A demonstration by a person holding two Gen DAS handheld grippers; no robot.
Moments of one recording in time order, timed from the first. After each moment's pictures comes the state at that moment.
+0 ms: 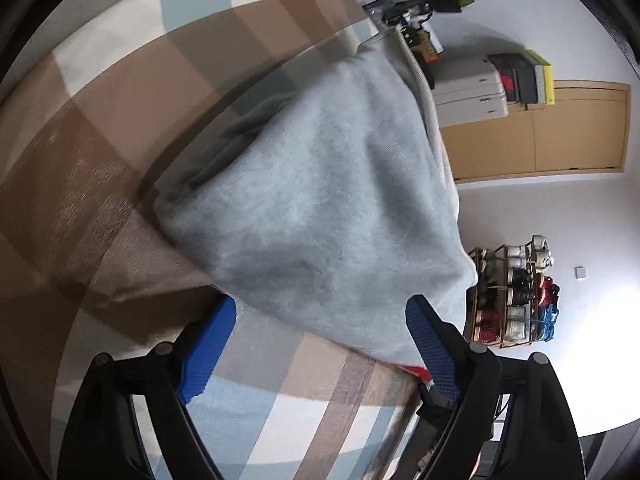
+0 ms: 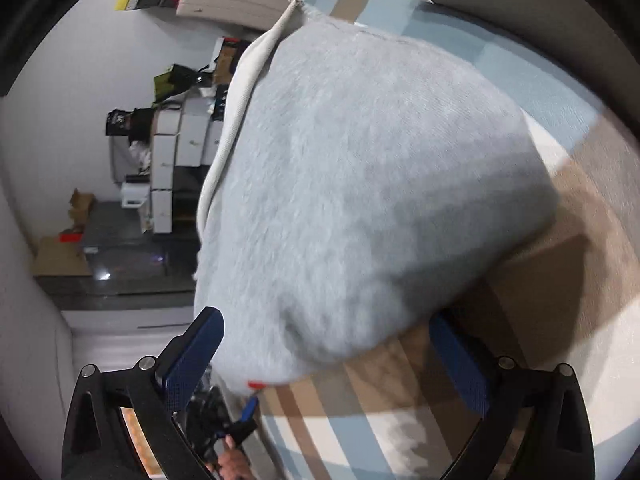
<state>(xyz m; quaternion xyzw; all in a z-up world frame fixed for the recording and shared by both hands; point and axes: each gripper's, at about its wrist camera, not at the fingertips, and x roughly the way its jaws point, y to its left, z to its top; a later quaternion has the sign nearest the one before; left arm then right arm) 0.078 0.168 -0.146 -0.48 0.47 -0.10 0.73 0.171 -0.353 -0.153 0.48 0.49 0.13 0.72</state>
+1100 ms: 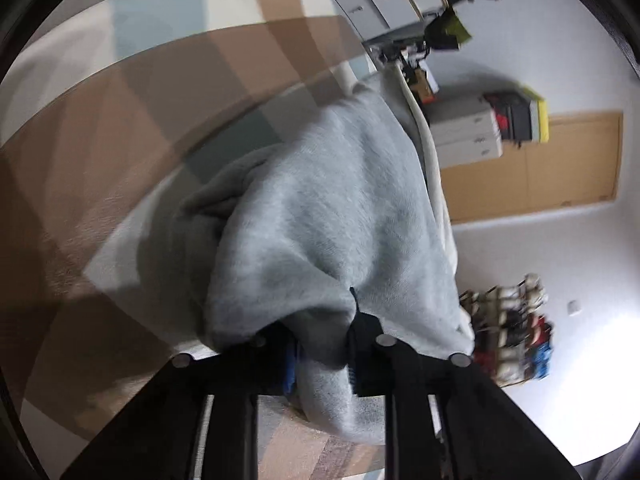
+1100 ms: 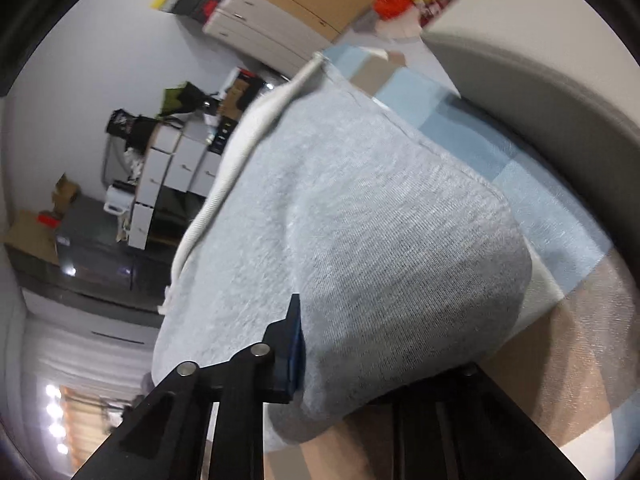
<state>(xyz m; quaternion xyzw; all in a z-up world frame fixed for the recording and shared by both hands) 0.109 0.170 -0.159 -0.53 0.40 -0.07 0.75 0.173 -0.364 -0.139 0.39 0.42 0.08 0.82</state>
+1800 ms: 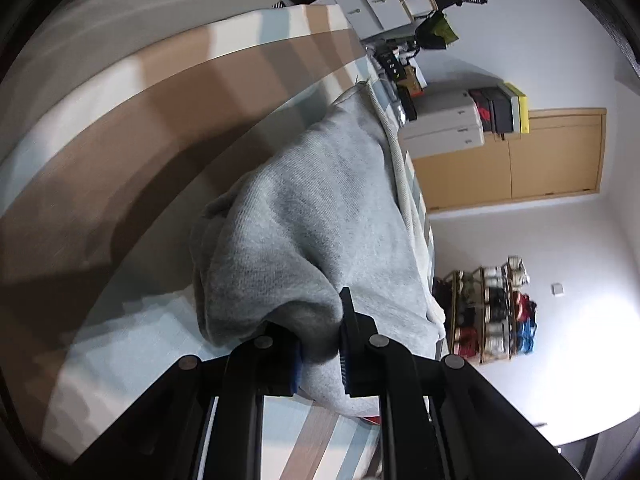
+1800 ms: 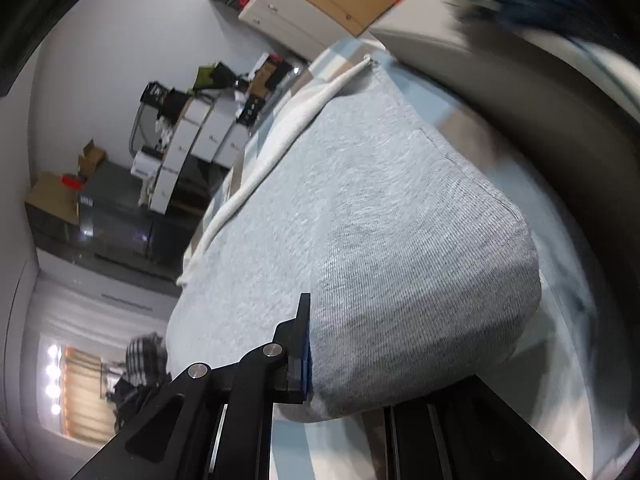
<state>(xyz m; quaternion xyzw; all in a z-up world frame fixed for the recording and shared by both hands) -0.006 0.181 -0.142 -0.53 0.41 -0.09 0.74 0.040 -0.369 -0.129 0.37 0.43 0.13 0.81</state>
